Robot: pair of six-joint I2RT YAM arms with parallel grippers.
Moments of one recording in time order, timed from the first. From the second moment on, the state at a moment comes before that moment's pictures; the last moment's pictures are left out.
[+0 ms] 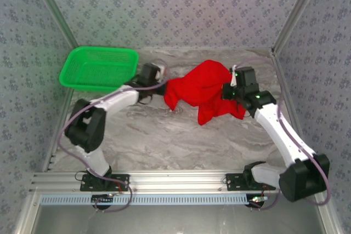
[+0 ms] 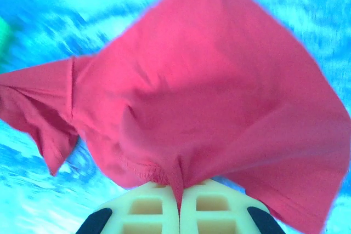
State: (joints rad) left arm -0.49 1.73 1.22 -0.20 0.04 -0.28; right arm 0.29 1.16 1.05 -0.58 -0.01 0.29
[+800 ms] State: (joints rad) left arm -0.83 1.68 0.99 -0.01 0.07 -0.40; right arm 0.18 1.43 1.04 -0.48 -0.17 0.30
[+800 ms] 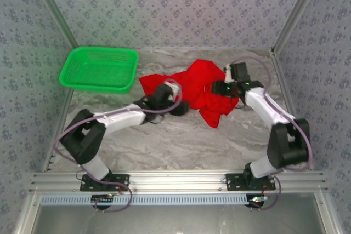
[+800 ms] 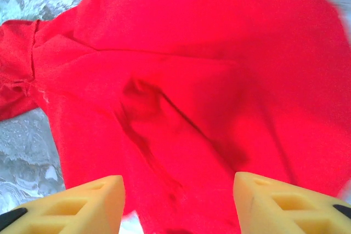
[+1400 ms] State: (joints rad) left arm -0.93 2.04 1.28 -0.04 0.08 -0.30; right arm 0.00 1.51 0.80 -0.39 -0.15 0.38
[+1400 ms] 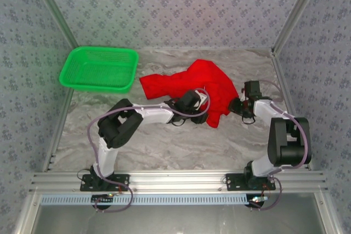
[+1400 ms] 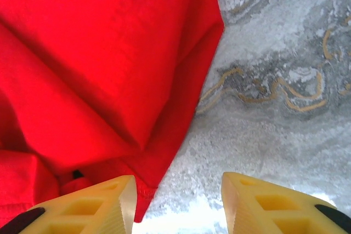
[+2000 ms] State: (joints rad) left arm -0.91 2.11 1.36 -0.09 0.06 -0.30; right arm 0.04 1.60 0.78 -0.27 -0.18 0.44
